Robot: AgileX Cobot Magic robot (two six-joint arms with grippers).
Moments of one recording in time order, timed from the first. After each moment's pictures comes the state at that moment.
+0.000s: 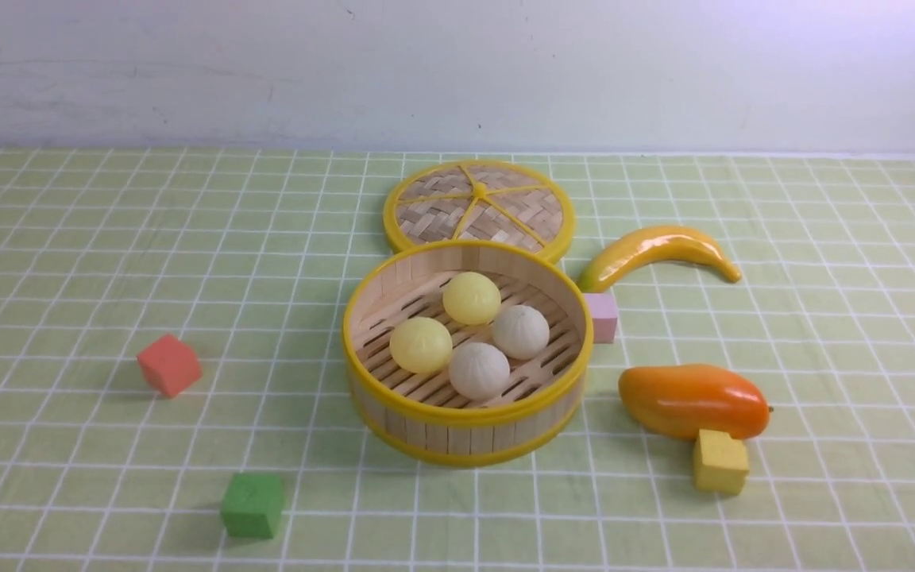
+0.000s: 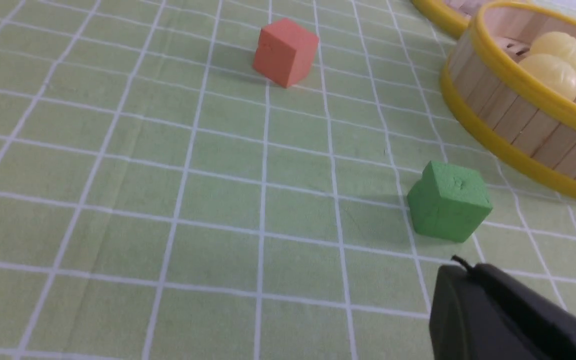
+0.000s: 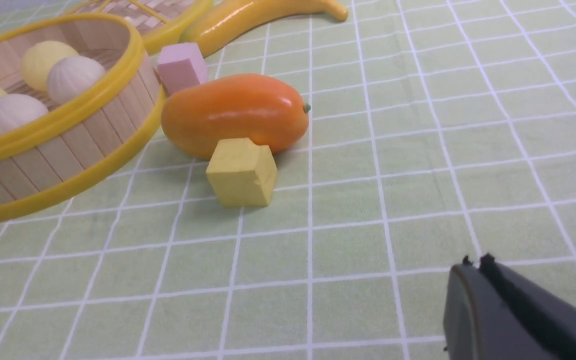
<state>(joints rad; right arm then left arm) 0.08 -0.01 0.01 0.01 0.41 0.21 -0.02 -0.01 0.03 -0.28 0.38 0.00</state>
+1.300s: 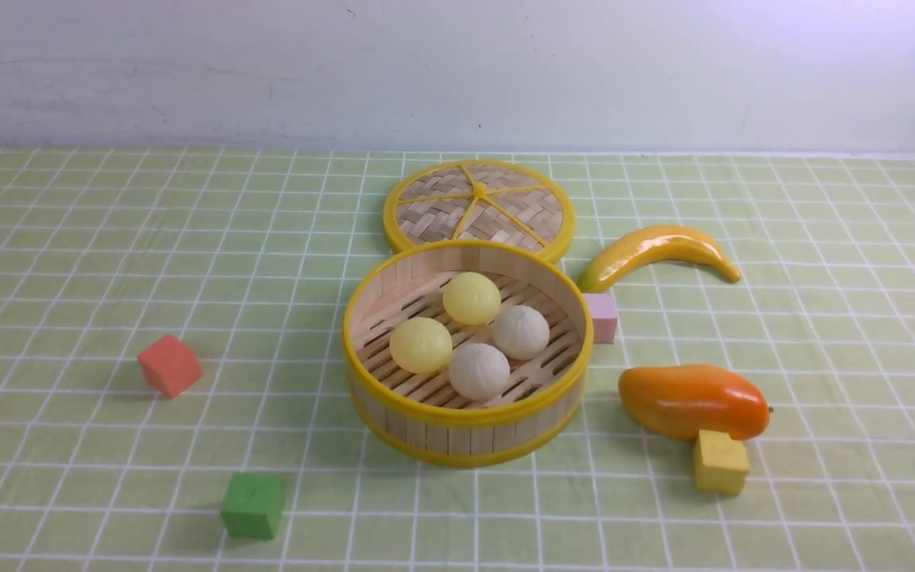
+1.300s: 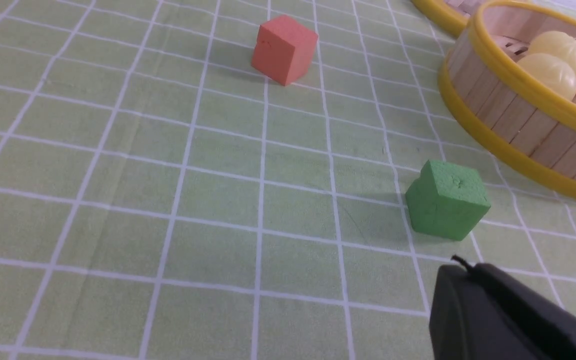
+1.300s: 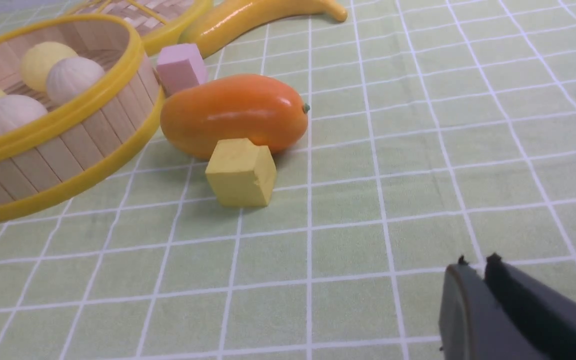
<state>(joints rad) 0.08 -0.01 0.01 0.01 0.41 0.21 -0.02 -0.01 0.03 -0.29 0.38 0.00</state>
